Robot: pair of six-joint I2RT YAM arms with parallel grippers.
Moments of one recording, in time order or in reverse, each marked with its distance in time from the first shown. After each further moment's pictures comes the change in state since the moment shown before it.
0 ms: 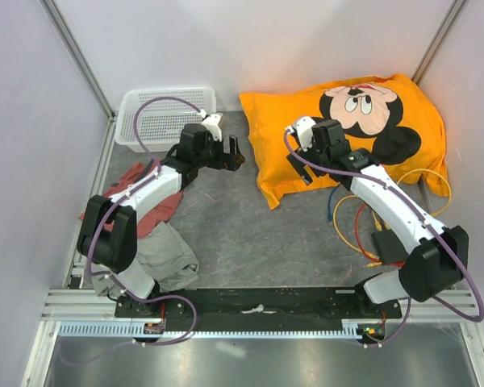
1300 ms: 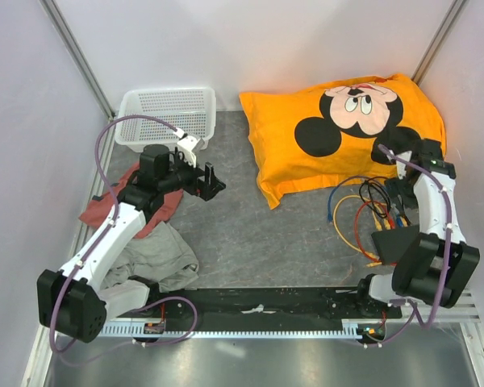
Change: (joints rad) left arm 0.076 -0.495 -0.213 -0.263 0.268 0.222; right arm -0.751 -0.049 -0.113 -0.362 0.042 -0.247
